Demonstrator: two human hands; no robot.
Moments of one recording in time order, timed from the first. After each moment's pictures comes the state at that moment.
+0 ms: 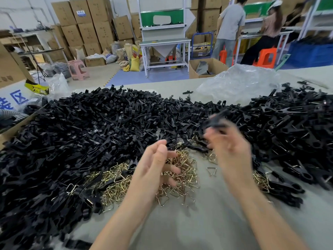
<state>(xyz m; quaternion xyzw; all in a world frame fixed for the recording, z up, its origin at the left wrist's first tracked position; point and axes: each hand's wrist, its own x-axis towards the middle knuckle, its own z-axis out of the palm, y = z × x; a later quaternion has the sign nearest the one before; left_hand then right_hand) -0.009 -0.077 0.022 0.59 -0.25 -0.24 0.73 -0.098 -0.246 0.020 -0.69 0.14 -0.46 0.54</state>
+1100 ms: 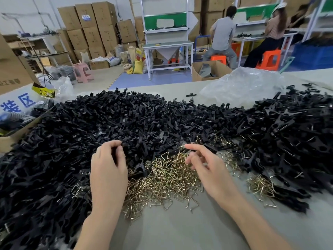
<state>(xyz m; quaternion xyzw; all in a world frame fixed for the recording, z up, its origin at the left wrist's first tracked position) 0.054 -0.035 0.011 0.84 -0.20 0.24 0.44 -0.082 -0.228 -0.016 -0.80 0.16 -0.28 0.50</state>
